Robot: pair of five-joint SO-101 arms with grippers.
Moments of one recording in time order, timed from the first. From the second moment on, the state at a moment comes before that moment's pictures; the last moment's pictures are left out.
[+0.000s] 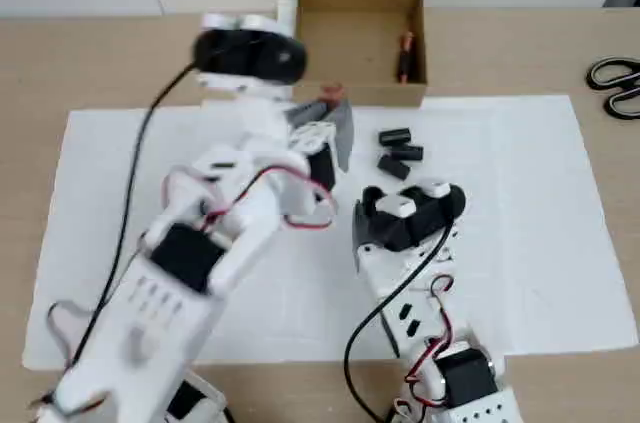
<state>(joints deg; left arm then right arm) 29.5 -40.4 26.8 43.6 28.8 -22.7 -101.2 89.0 38.4 -3.6</state>
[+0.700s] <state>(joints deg) 30.1 -44.0 48.6 24.7 24.1 -26.8 -101.2 89.8 38.7 -3.6</state>
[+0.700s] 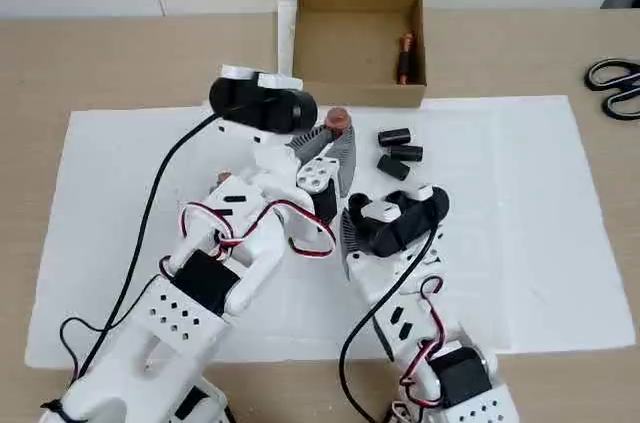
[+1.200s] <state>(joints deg) 33.4 -44.0 52.1 22.1 24.1 -26.8 -101.2 89.8 38.7 -3.6</state>
